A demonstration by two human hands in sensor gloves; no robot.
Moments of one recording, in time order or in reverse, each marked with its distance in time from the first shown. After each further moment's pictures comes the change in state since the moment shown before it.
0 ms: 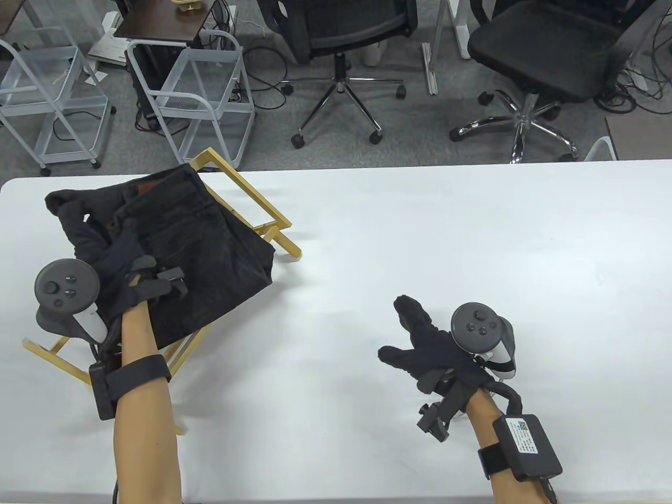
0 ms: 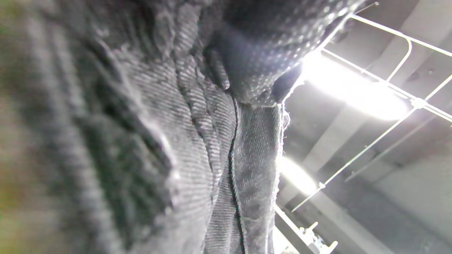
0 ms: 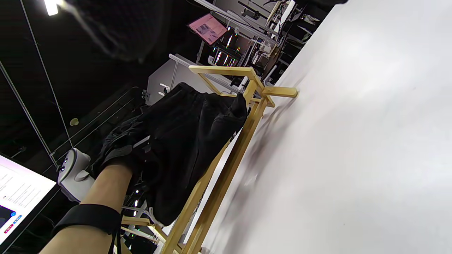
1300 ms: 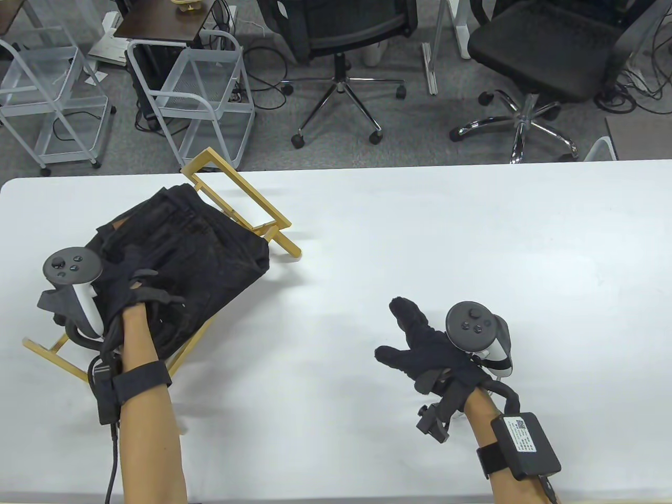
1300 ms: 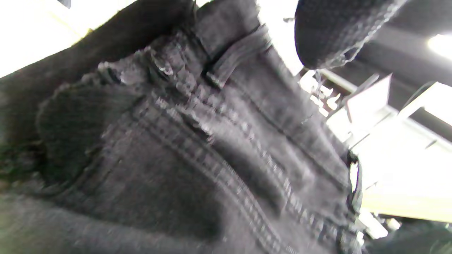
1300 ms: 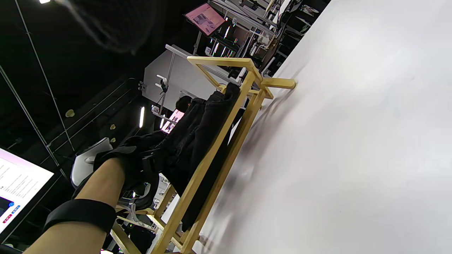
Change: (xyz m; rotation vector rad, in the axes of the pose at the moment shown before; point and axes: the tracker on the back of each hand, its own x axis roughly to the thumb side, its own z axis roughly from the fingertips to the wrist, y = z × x) left_hand -0.020 -0.002 0.008 -0.235 0.508 -0.397; right_hand -0.001 0.005 -0.003 0.031 0.016 0.023
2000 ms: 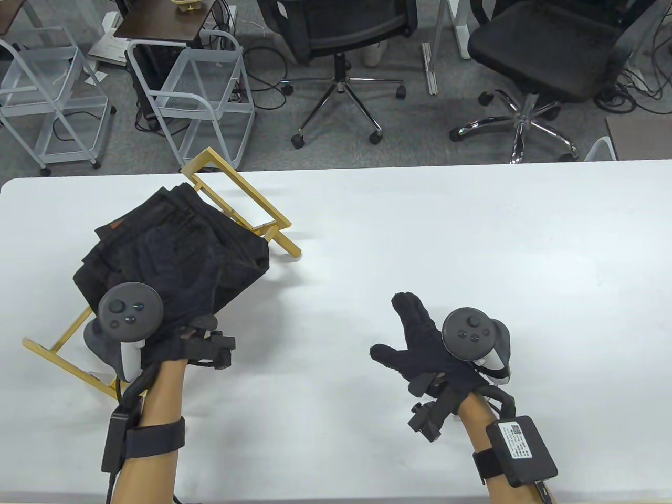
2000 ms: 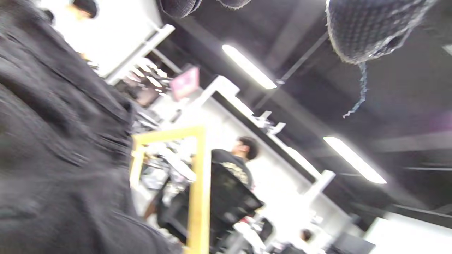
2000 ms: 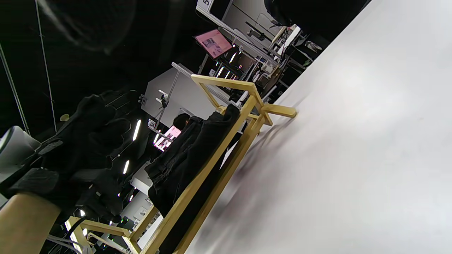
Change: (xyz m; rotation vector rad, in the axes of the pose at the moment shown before) left_hand 0.031 -0.008 0.118 -0.147 -0.797 0.157; right_hand 0.012 0.001 0.005 -0.137 -0.034 0.103
